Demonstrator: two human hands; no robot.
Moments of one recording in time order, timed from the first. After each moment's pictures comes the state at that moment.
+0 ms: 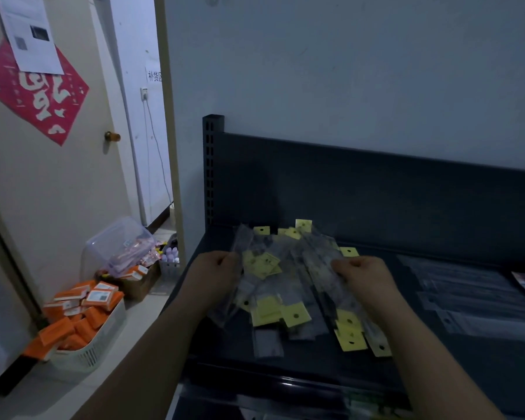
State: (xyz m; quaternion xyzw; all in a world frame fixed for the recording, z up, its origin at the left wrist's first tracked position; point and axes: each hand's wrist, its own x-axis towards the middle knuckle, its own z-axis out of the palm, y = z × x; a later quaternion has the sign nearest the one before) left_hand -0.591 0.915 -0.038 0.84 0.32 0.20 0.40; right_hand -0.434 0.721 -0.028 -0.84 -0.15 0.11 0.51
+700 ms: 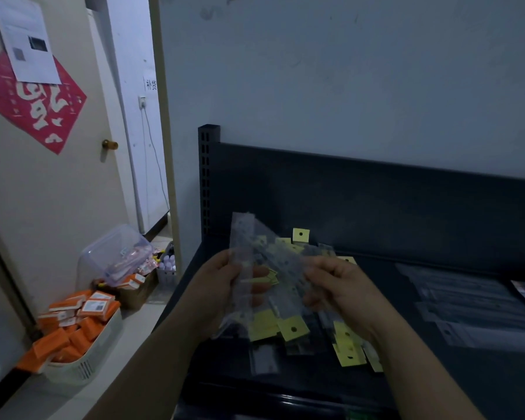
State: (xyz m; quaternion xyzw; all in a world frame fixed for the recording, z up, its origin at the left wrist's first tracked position) left_hand -0.591 0.892 -0.017 0.55 0.22 0.20 0.78; right_hand -0.465 0.730 -0.009 -0.67 -0.27 0.29 0.63
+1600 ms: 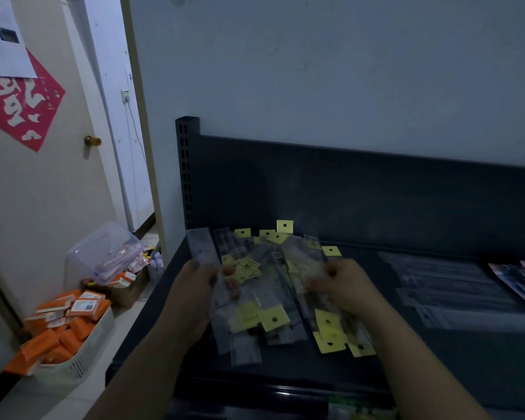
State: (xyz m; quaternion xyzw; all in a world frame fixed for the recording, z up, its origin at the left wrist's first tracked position) left_hand -0.587 0.881 -0.031 0.47 0.28 0.25 0.80; right_hand -0.427 0.710 -0.026 -0.90 -0.22 0.14 0.35
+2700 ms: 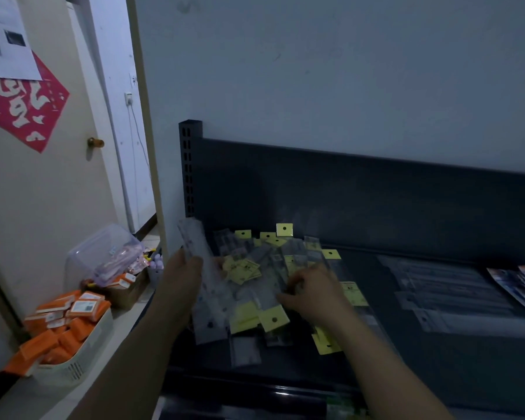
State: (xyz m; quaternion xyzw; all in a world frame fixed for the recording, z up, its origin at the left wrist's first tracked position) left_hand -0.592 0.896 -0.020 0.60 0.32 0.28 0.68; right_hand -0.453 0.737 -0.039 -0.92 -0.33 0.07 0.19
